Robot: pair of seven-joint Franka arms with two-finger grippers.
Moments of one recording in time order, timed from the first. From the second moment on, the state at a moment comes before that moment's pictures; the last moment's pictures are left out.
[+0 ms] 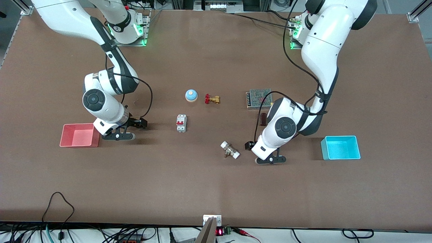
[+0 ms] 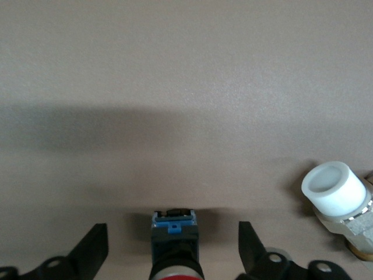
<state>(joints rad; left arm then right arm) -0.36 0.86 -0.09 -1.43 -0.04 2.31 -0.48 0.10 0.46 0.15 -1.98 -0.12 2.40 0.30</state>
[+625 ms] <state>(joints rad) -0.37 0.83 -0.07 -1.41 -0.04 2.25 -0.48 0.10 0.49 0.18 -1.99 -0.14 2.40 0.29</state>
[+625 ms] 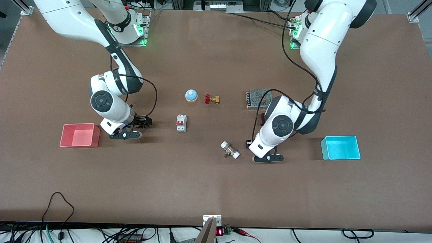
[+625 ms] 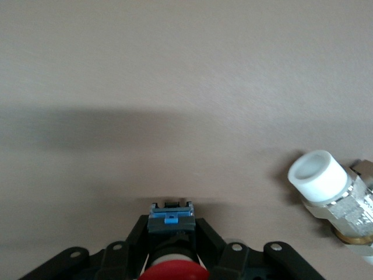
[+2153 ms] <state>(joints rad) 0.06 0.72 -0.01 -1.58 0.10 2.18 0.00 0.08 0.46 0.17 -1.96 -0.14 2.37 0.27</state>
